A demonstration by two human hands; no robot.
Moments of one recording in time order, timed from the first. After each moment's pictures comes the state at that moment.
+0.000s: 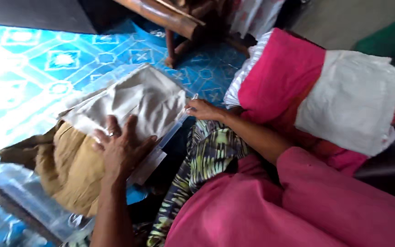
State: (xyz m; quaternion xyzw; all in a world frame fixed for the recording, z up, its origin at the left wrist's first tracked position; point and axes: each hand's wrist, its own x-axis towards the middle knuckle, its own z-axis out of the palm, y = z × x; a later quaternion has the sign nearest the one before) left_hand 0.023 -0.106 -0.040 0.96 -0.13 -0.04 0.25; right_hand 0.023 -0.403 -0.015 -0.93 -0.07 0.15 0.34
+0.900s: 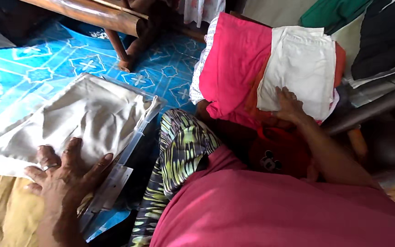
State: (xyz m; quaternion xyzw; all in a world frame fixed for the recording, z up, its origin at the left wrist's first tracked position) left_hand 0.047 -0.079 -0.070 0.97 -0.13 -0.04 0.22; right_hand -0.257 -0.625 0.032 -0.90 0.42 0.06 0.08
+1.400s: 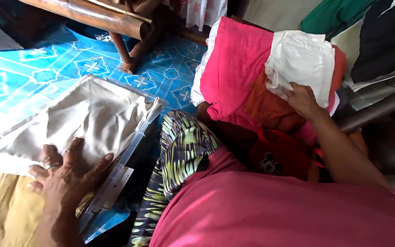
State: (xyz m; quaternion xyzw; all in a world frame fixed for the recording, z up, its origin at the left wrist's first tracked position) left_hand 0.047 -0.080 -0.066 0.96 -0.14 -0.04 0.22; right_hand -0.242 -0.621 0.083 -0.90 0.43 -0.04 0.08
